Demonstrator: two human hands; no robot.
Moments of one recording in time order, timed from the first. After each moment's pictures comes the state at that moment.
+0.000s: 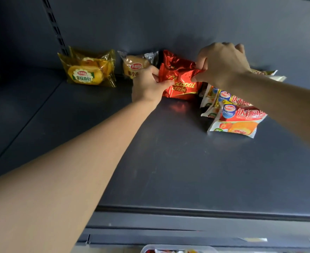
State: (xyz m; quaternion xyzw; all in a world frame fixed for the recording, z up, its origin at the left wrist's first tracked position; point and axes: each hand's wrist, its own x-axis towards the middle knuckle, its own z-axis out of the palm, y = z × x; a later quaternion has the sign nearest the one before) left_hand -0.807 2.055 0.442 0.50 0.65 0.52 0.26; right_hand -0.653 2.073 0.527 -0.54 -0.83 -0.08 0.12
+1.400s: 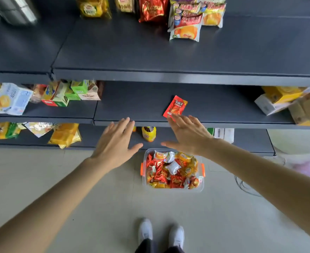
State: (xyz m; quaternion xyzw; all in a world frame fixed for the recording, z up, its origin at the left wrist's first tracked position) left_hand -0.743 1.606 0.418 0.72 0.68 -0.03 0.11; right_hand -0.528 1.680 0.426 -0.44 -0.88 0.11 -0.15
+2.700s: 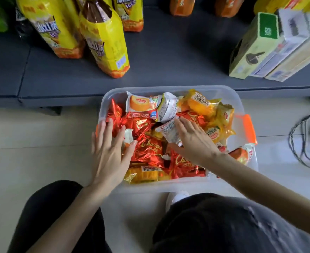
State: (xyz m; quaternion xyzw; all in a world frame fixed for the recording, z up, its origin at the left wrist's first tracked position) left_hand -0.676 1.575 -0.205 0.65 0.73 0.13 0.15; right_hand -0.445 1.648 -0.193 -0.53 -0.83 0.18 -0.07
